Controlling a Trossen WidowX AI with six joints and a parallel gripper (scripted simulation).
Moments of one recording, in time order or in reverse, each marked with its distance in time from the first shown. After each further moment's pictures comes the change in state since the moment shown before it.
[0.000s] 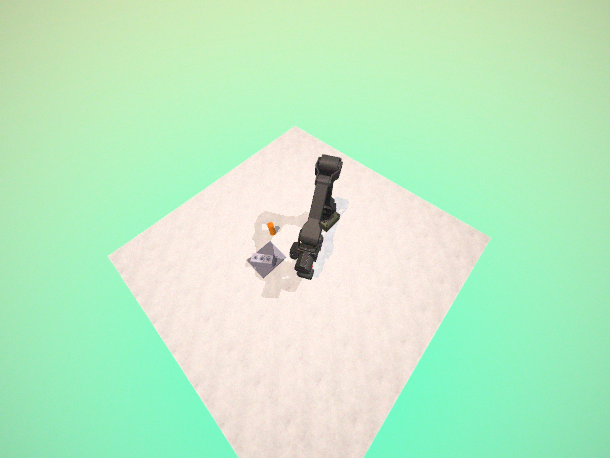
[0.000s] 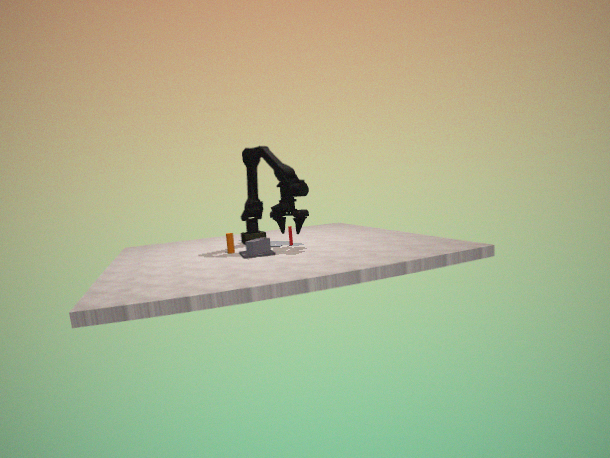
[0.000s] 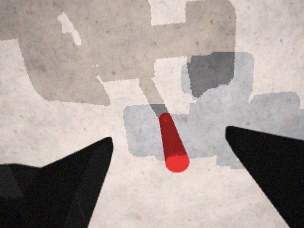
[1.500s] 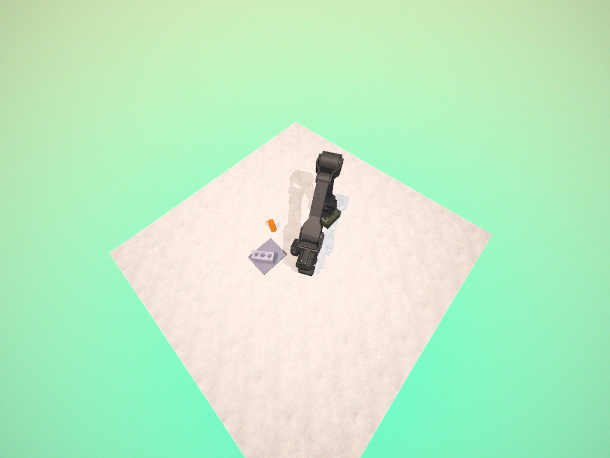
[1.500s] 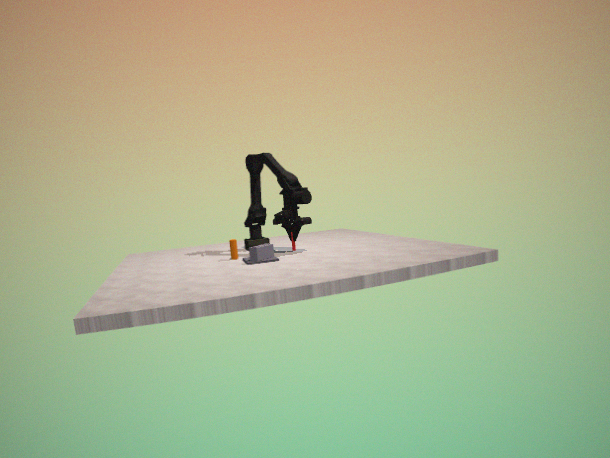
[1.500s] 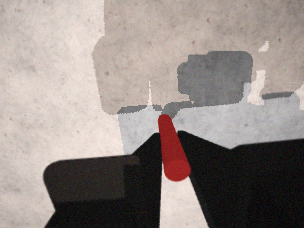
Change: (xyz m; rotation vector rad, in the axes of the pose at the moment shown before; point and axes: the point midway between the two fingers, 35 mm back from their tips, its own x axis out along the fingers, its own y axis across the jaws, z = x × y) arm 0.005 -0.004 0.000 0.001 0.000 -0.013
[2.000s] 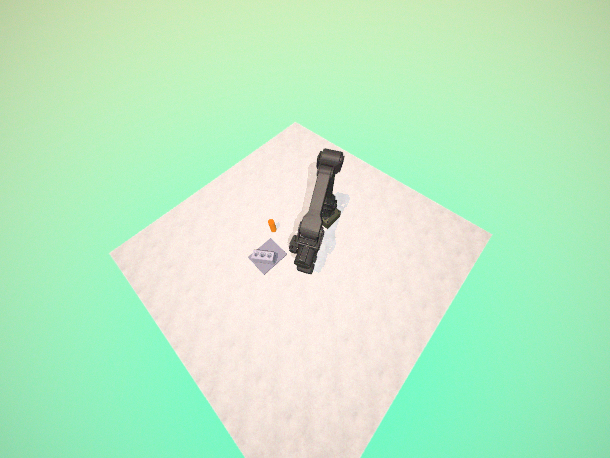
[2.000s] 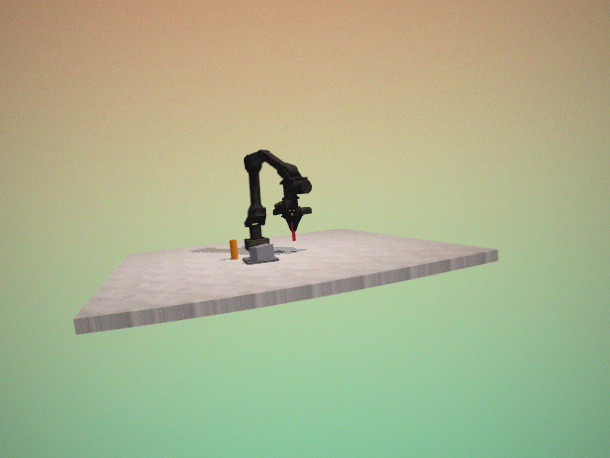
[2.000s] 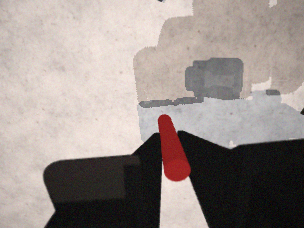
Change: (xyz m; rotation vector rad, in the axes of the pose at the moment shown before) arm -0.042 0.005 0.000 0.003 0.000 0.000
